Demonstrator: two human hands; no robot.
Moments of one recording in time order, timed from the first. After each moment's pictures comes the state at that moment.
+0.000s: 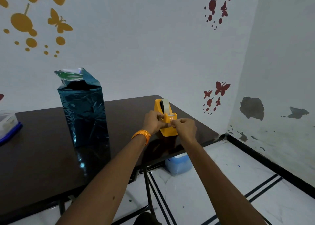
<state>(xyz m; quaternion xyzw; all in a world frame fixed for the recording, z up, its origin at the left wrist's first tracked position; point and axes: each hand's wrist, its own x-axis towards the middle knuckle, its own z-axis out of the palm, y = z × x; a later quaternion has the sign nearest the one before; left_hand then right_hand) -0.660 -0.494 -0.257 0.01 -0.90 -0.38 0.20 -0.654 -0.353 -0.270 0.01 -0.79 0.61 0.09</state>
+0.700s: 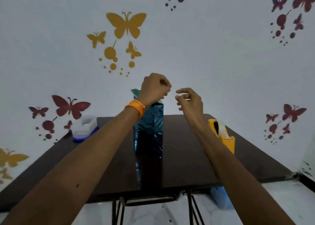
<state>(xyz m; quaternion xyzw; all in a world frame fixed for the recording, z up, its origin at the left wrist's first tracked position) -0.530 -0.623 -0.076 0.05 -0.86 -0.29 0.41 -0.611 -0.499 -0.143 0.34 -0.65 0.67 0.14</state>
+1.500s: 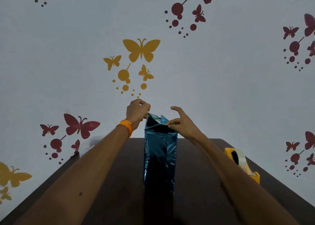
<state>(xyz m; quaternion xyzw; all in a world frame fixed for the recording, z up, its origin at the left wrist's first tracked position) -0.534 -0.734 -0.077 0.22 -0.74 -0.46 0.43 -0.652 -0.573 -0.120 0.48 -0.71 0.52 -0.02</state>
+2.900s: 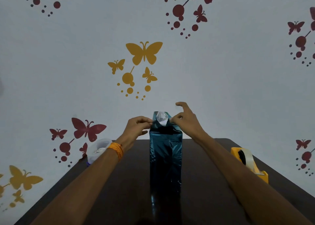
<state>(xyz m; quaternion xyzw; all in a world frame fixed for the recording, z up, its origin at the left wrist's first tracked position) -0.509 -0.755 -0.129 0.13 -0.73 -0.57 0.37 -0.627 -0.575 -0.102 0.44 -0.71 0.55 0.05</state>
